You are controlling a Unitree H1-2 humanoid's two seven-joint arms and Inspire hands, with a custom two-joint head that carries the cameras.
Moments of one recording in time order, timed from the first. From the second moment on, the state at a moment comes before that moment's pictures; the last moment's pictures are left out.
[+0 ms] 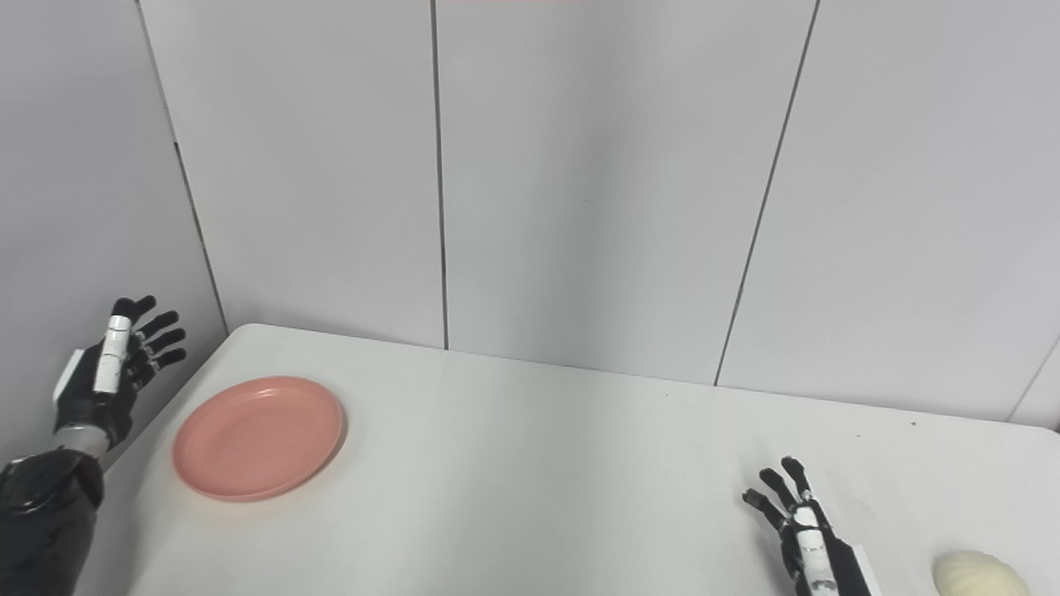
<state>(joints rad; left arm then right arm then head) -0.64 0.51 0.34 0.94 -0.25 -0.25 -0.13 -0.19 -0.18 -0.12 0.14 0.21 -0.09 0.20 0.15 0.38</state>
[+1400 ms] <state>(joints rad) -0.57 0.33 0.23 0.74 -0.25 -0.10 -0.13 -0.14 -0.17 -0.10 0.05 0.21 -0.04 0.18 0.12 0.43</state>
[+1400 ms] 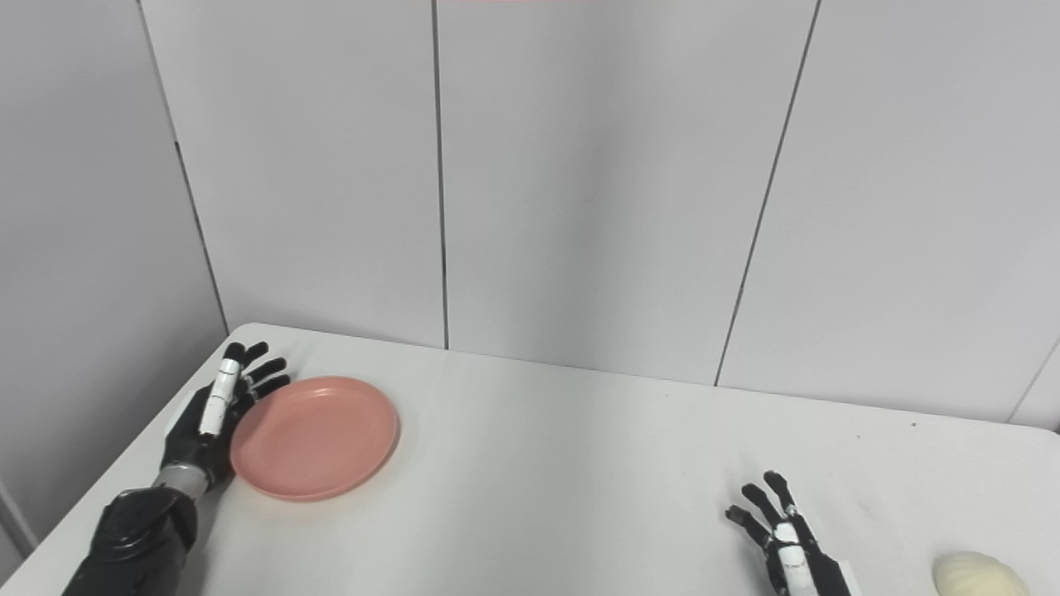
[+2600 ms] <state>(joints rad) -0.62 0.16 0.08 0.70 -0.21 -0.04 -0.14 -0.11 -0.14 -0.06 0.00 0.14 0.00 0.14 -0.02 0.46</state>
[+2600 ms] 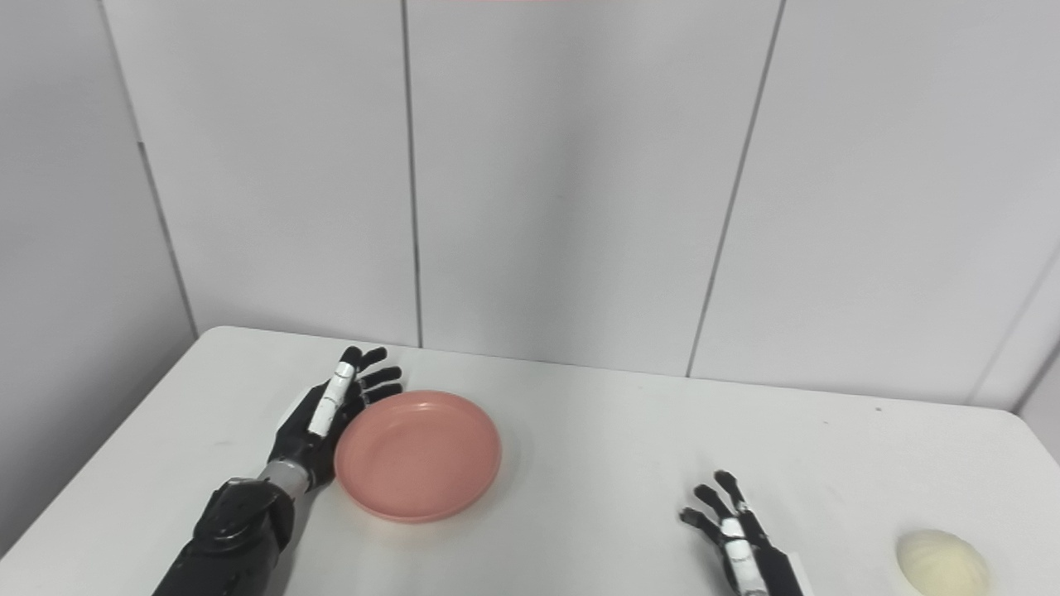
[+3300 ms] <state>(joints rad) -0.64 0.03 0.08 0.64 -0.19 0.04 -0.11 -0.09 -0.10 -0.01 -0.05 0.08 0.03 0.07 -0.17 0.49</state>
